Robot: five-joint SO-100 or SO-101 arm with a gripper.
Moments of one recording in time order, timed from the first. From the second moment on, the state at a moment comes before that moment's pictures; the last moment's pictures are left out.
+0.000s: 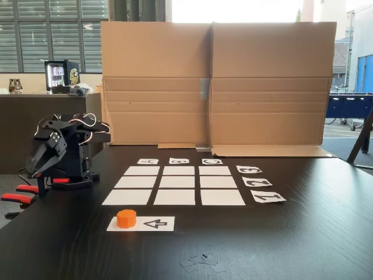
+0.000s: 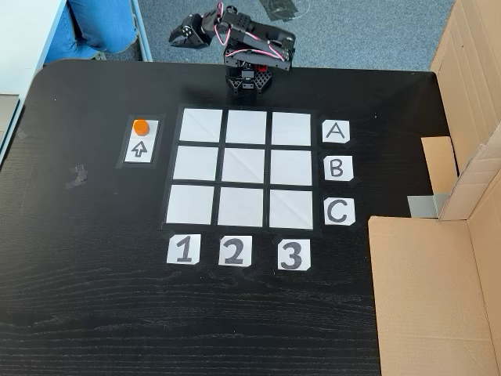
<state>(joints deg) 100.3 177.7 162.7 52.7 83.7</state>
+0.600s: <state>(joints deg) 92.5 138.9 122.6 72.6 85.8</state>
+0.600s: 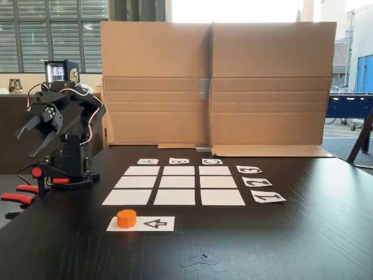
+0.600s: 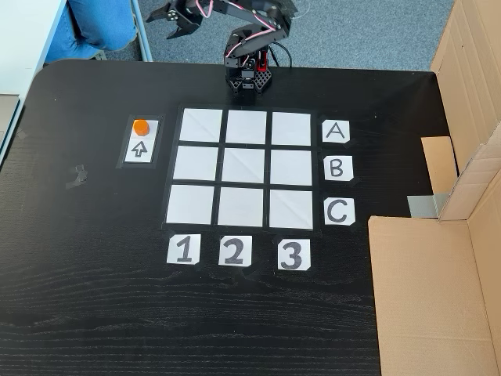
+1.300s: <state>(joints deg) 81.8 107.2 94.9 89.9 84.2</state>
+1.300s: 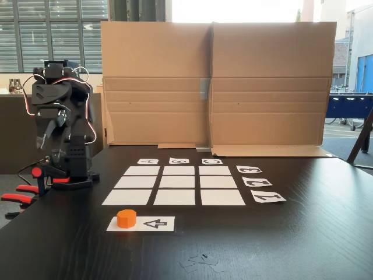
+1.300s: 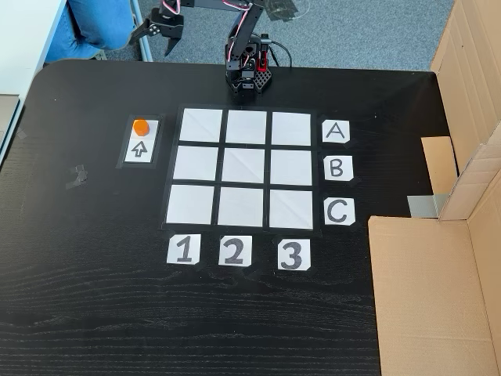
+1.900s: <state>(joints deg) 72.8 86.0 76.8 89.9 83.2</state>
